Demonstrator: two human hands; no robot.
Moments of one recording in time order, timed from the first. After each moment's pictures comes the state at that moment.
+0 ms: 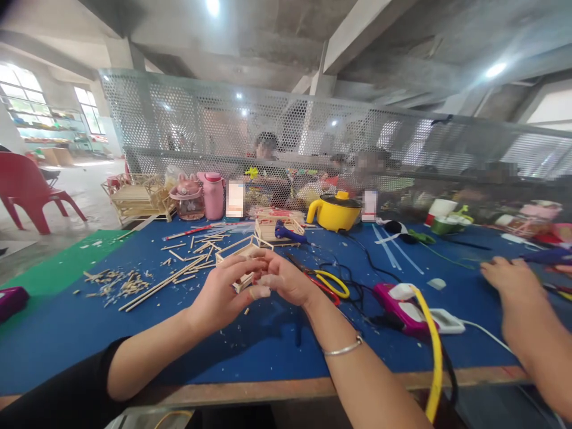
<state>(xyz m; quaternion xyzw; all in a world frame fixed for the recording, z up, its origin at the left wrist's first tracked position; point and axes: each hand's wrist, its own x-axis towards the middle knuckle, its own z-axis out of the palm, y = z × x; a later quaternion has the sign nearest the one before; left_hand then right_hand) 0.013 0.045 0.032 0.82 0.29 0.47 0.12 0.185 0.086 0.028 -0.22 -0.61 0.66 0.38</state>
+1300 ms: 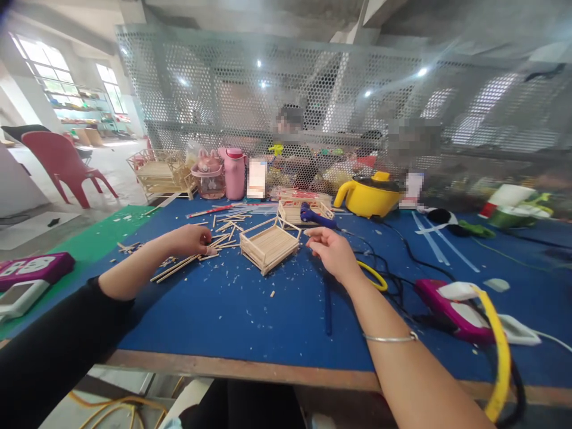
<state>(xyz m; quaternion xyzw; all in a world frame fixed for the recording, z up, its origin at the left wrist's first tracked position) -0.135 0.147 0.023 0.78 0.62 0.05 0.07 0.220 0.127 0.008 -0.51 -0.63 0.33 0.48</state>
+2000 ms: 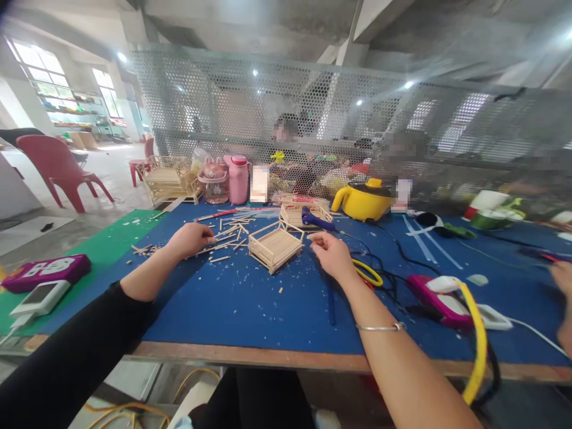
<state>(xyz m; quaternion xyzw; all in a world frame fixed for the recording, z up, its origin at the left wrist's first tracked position) -0.149 0.138 0.012 0.74 0.66 0.13 0.04 0.226 0.136 -0.009 -0.56 -0.68 0.17 0.45</state>
